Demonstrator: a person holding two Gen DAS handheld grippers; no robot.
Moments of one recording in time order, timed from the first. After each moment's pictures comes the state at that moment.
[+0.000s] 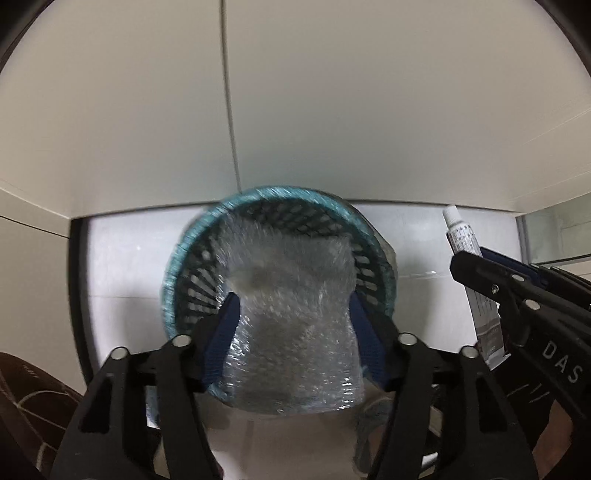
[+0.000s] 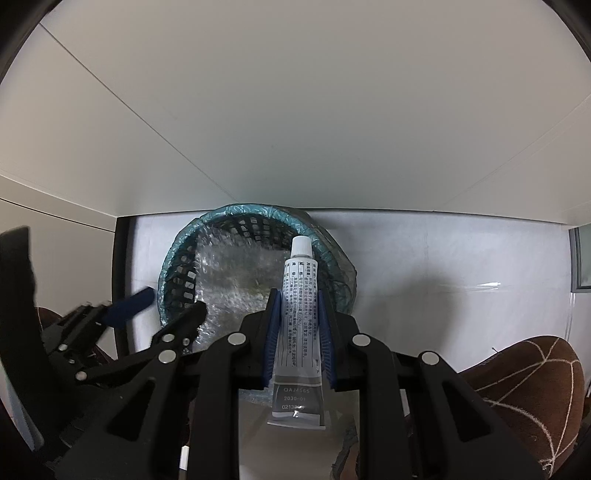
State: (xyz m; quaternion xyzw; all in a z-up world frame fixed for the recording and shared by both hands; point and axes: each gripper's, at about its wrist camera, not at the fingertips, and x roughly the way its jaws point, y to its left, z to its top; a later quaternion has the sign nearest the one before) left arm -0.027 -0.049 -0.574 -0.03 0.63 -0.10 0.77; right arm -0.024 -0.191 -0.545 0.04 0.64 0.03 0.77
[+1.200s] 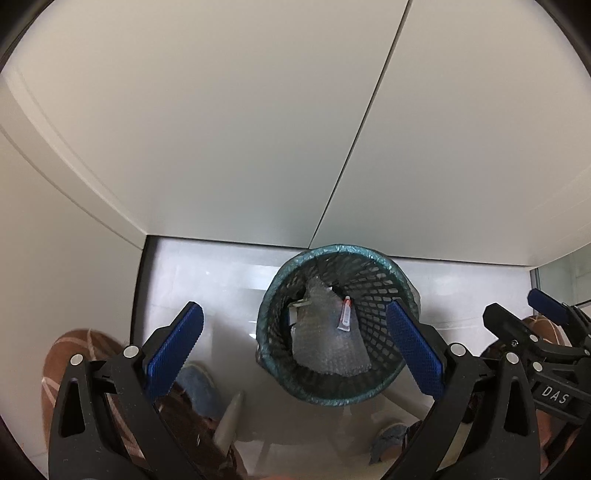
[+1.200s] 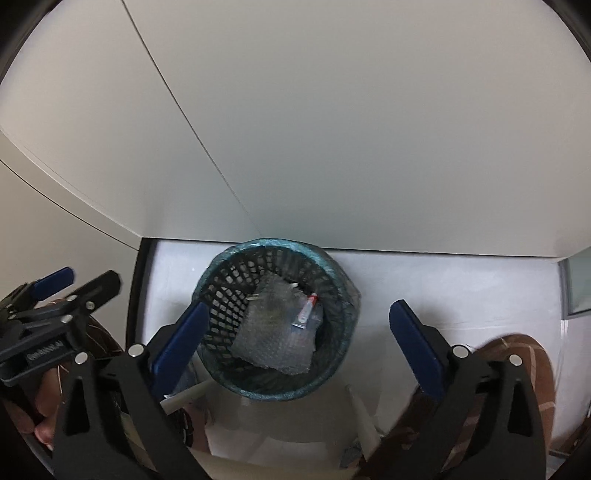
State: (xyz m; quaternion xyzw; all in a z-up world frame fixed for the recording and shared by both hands) left arm -0.070 0.012 -0.472 -0.05 0.56 -0.01 0.83; right arm -0.074 -0.187 -0.461 0.02 0.56 0.04 0.83
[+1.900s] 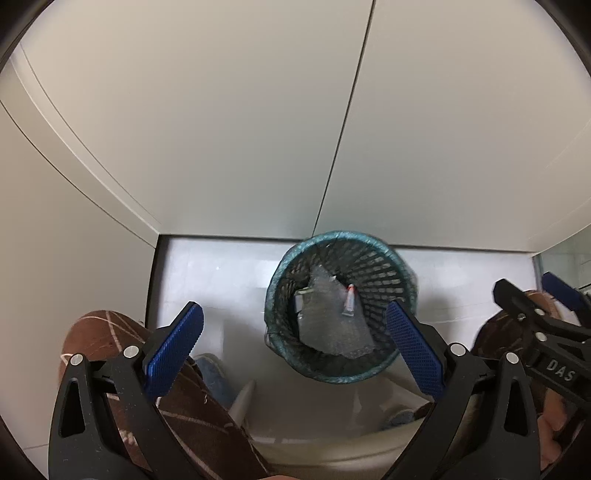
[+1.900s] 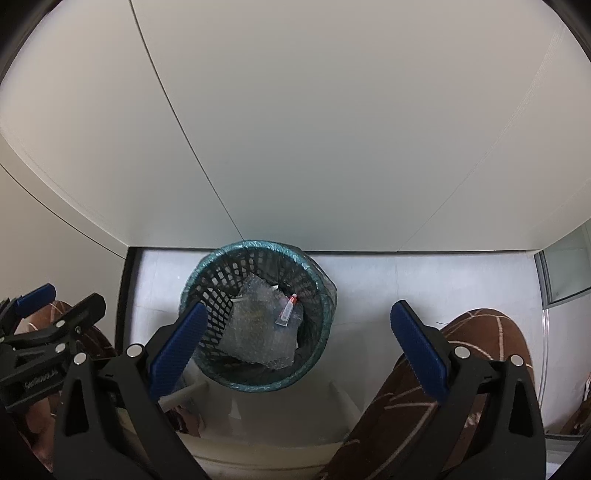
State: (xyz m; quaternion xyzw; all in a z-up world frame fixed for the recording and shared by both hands) left arm -0.099 0.006 -0.444 -0.01 0.55 -0.01 0.84; right arm -0.098 -0.195 -0.429 0.02 0.54 0.00 0.84
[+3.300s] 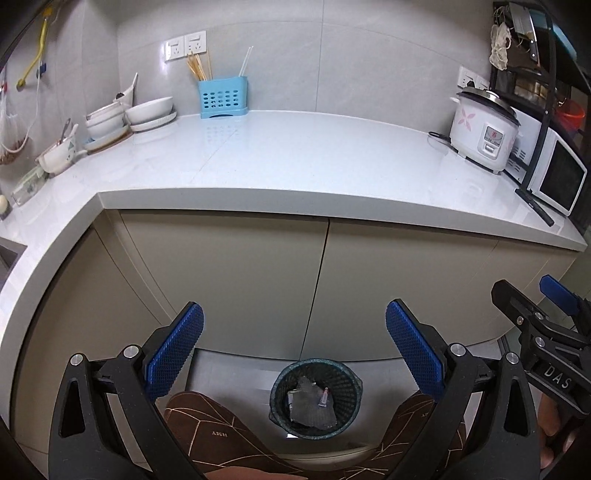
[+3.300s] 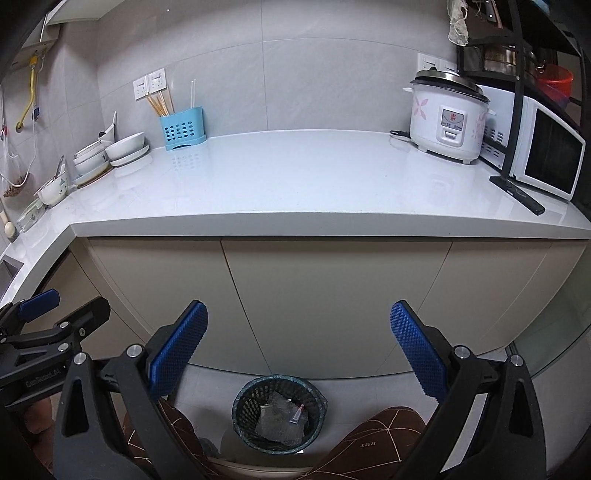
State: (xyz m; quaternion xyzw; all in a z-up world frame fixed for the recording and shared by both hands) left arm -0.180 0.001 -0.111 -0.03 0.35 0.00 0.94; right arm -0.184 -0.203 -0.087 0.01 0.31 0.01 0.95
